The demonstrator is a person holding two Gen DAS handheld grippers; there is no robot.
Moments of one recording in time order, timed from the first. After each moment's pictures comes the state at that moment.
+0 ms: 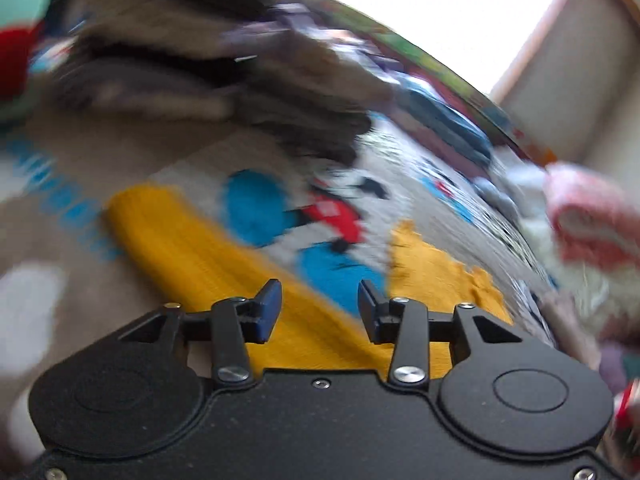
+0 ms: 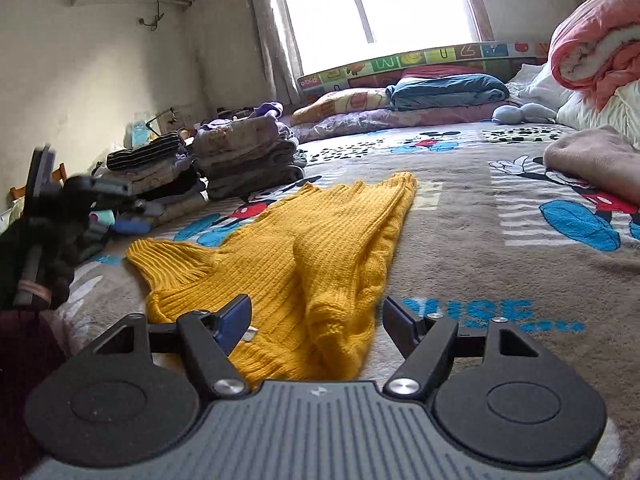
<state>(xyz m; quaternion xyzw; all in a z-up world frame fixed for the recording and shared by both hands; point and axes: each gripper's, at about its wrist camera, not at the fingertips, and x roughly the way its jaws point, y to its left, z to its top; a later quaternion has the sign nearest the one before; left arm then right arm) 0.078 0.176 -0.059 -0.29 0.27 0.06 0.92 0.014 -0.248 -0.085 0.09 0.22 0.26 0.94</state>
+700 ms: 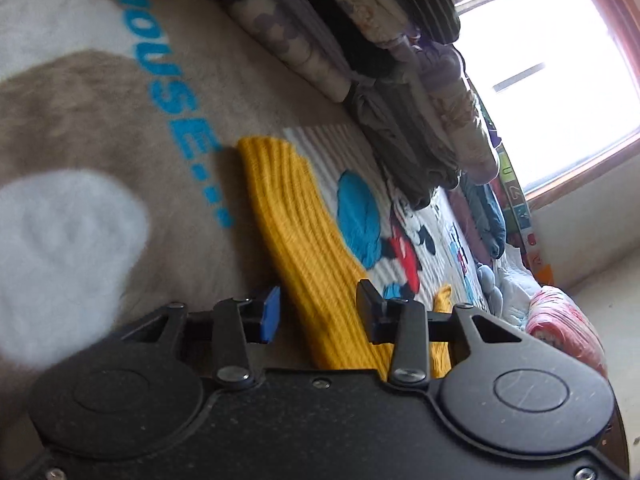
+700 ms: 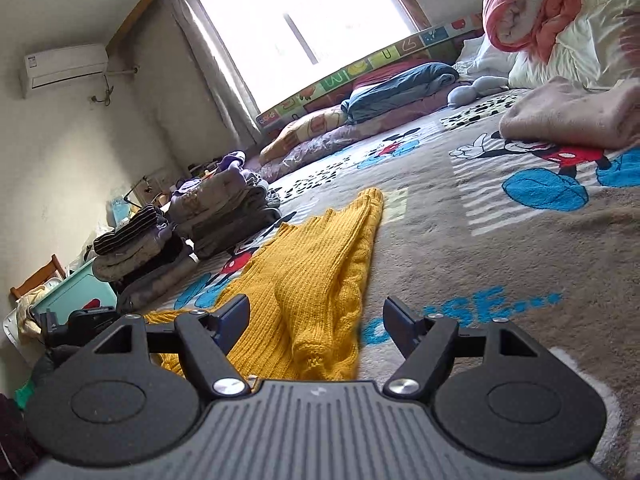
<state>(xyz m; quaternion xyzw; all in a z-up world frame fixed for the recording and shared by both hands) 0.080 0.257 -0.121 -0.48 0.24 0.08 0.84 0.021 -0.285 -0.083 0.22 0.21 0.22 0.93</state>
